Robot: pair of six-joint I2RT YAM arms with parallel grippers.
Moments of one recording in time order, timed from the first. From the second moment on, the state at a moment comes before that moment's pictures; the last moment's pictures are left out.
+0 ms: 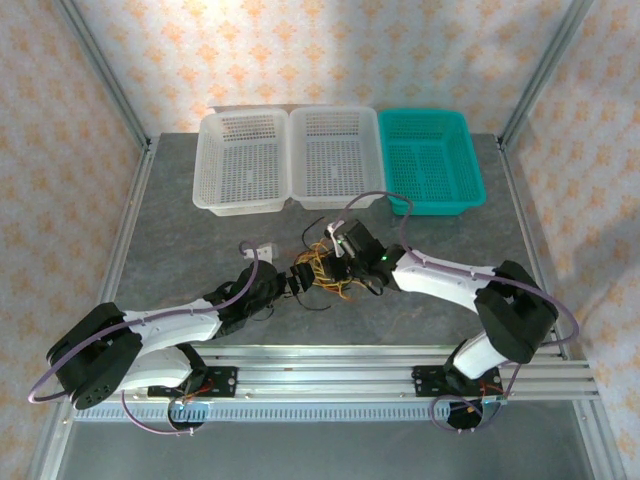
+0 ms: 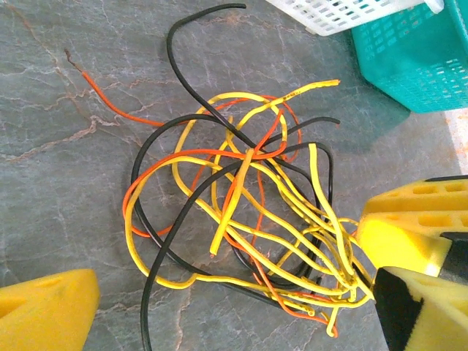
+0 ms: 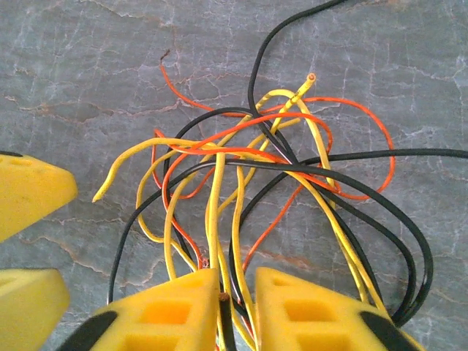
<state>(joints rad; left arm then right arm) -0.75 1.21 0.35 0.28 -0.15 -0.94 0.81 1.52 0.88 -0.21 -0.05 0.37</state>
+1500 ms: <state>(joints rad) -0.85 1.76 0.84 0.00 -0.47 -0.88 0.71 1.00 0.66 0.03 0.04 0.57</state>
